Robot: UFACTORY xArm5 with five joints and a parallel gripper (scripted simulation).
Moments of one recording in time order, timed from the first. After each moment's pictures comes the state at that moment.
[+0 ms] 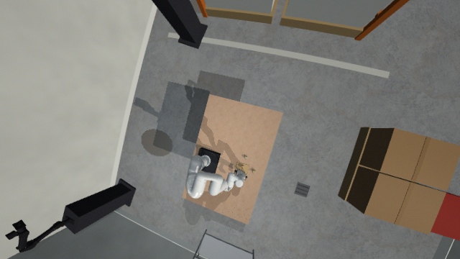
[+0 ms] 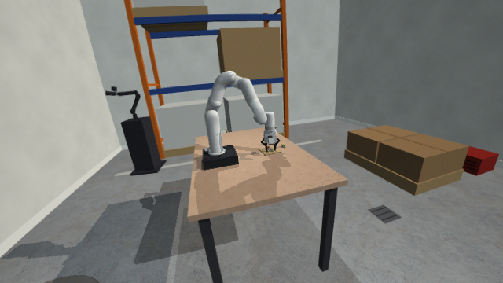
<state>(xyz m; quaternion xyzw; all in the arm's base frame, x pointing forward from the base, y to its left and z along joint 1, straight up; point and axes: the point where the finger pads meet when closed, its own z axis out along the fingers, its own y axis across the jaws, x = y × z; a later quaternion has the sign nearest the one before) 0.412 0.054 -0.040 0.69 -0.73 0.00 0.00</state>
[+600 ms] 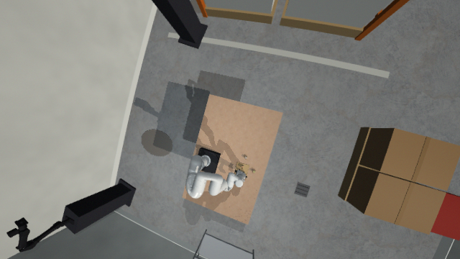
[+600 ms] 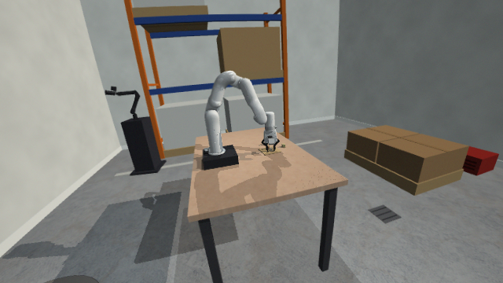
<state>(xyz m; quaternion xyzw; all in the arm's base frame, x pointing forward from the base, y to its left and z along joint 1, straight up) 0.412 0.054 -0.040 0.69 -0.73 0.00 0.00</state>
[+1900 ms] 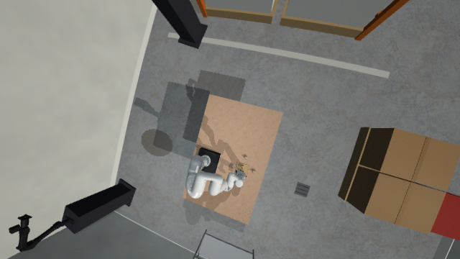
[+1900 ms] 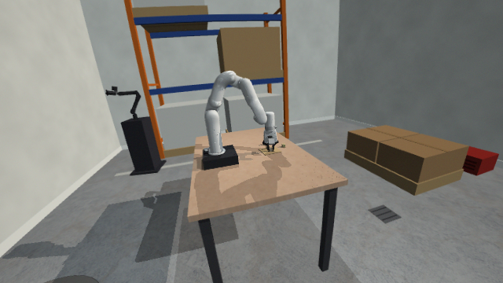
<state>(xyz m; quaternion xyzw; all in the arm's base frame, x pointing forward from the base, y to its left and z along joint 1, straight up) 0.412 0.054 -0.040 0.69 -0.73 0.00 0.00</state>
